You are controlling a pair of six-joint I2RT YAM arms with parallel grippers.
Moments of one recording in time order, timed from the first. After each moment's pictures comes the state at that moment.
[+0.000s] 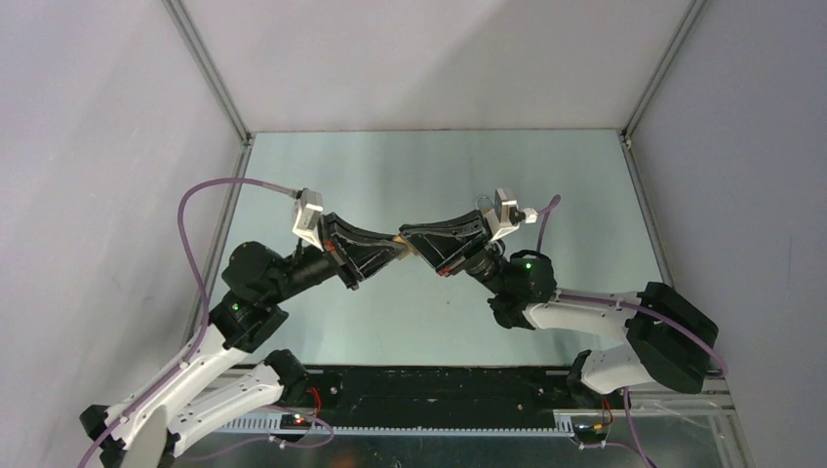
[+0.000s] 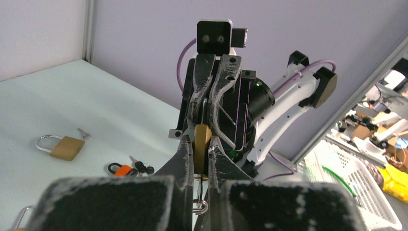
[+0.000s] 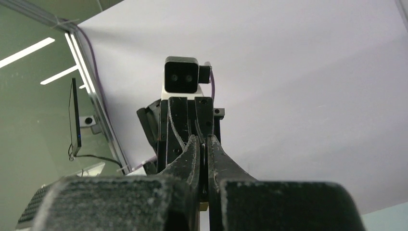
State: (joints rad) left arm -0.78 0.69 0.82 0.12 0.40 -0.50; right arm 1.03 1.39 0.67 1.54 -0.21 0.73
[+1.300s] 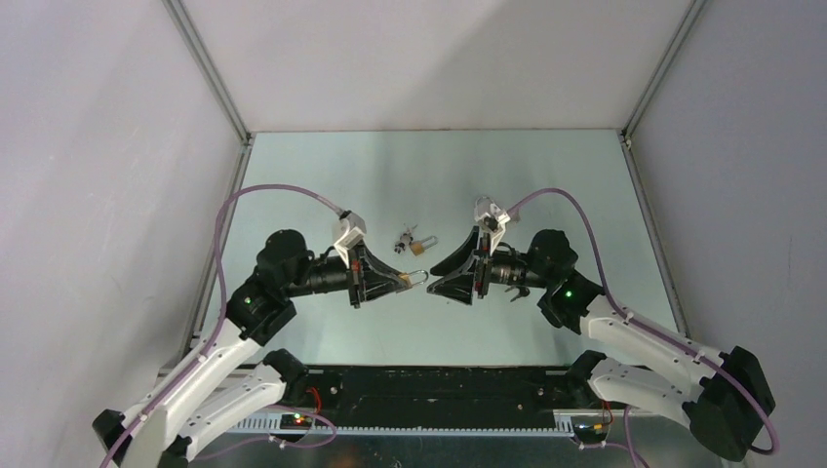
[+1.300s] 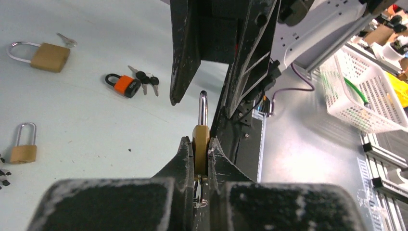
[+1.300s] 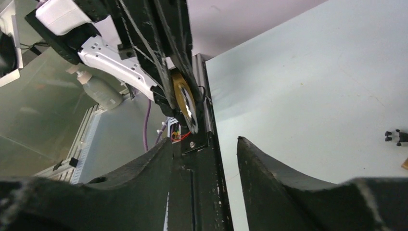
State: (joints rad) left arm -0.64 0.70 0.73 -0.17 0.70 -0.28; right arm 0.75 0.97 0.60 0.43 -0.69 0.49
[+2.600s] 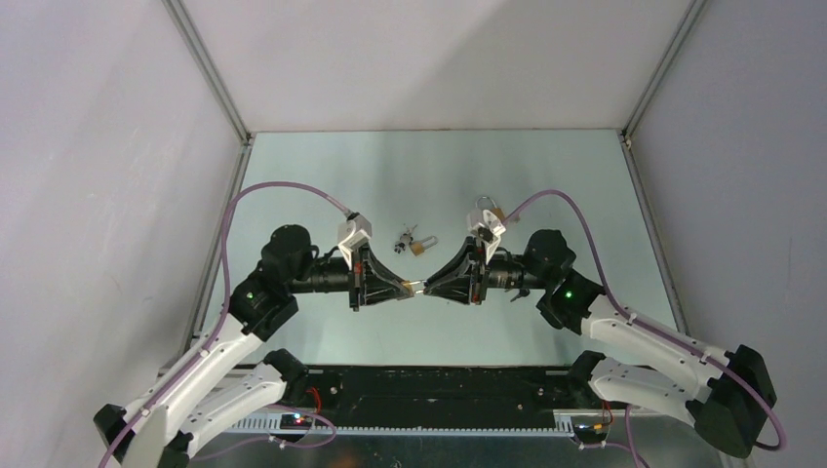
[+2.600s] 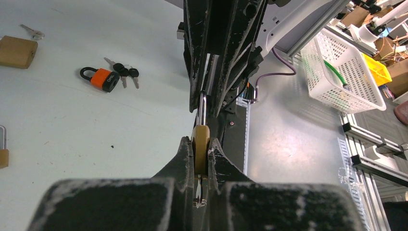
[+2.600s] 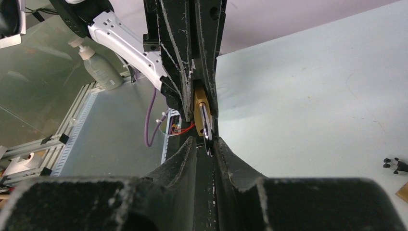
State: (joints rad) left arm -0.64 0.74 0.76 -0.22 0.81 -0.25; right arm 0.83 0.97 0.67 0.36 -0.73 0.35
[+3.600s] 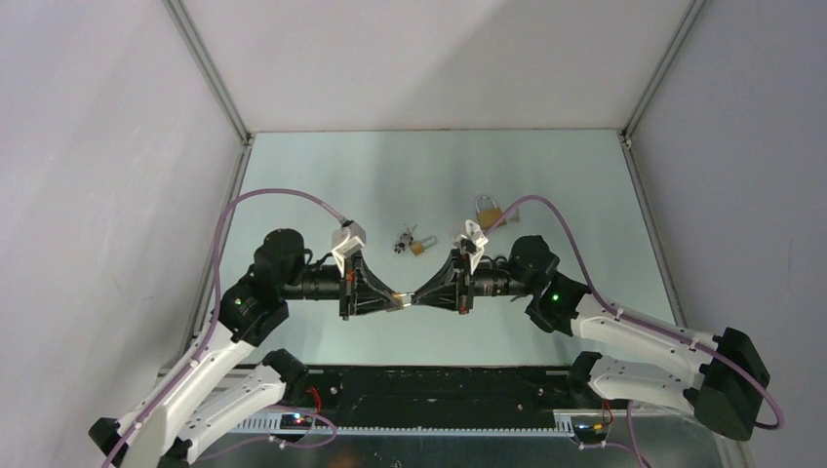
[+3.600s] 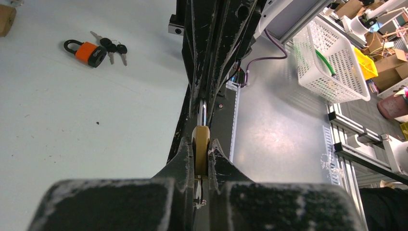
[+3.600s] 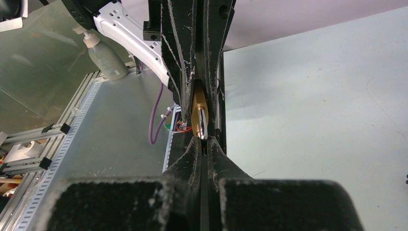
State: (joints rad) left arm -0.63 0.71 0.78 -0.36 0.86 -0.25; right arm 0.94 1.03 0.68 0.41 -0.69 0.30
